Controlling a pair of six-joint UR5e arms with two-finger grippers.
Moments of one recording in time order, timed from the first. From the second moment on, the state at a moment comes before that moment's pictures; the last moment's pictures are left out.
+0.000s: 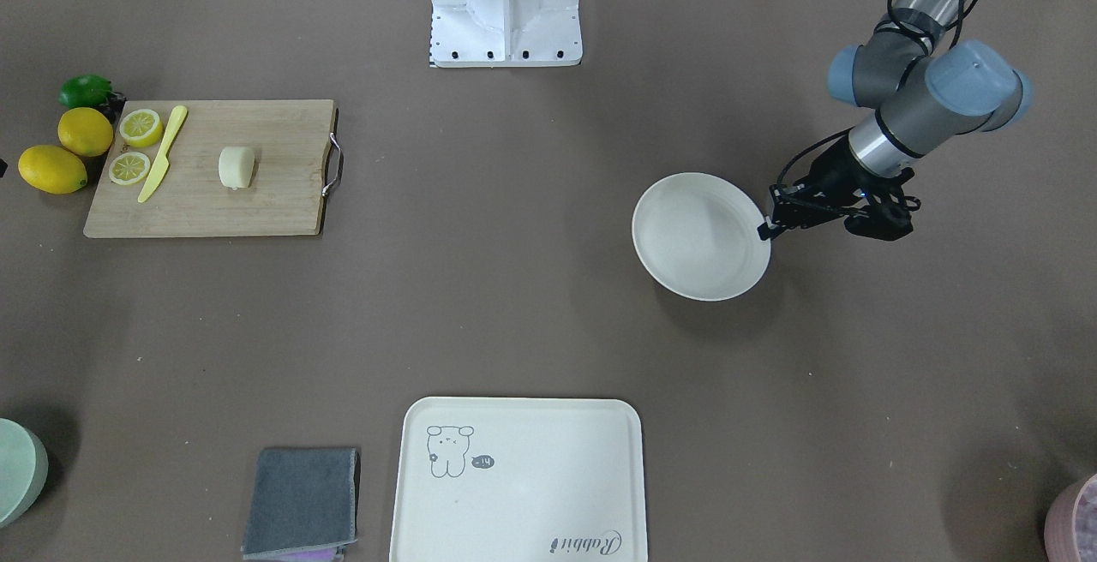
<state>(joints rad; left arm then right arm) -0.81 -1.79 -1.57 -2.50 -2.20 -1.30 1.24 -1.78 1.95 -1.22 2.26 0.54</state>
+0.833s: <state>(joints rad) -0.57 -2.06 -1.60 -2.23 -1.95 -1.39 1.24 -1.78 1.95 -1.22 2.26 0.54</state>
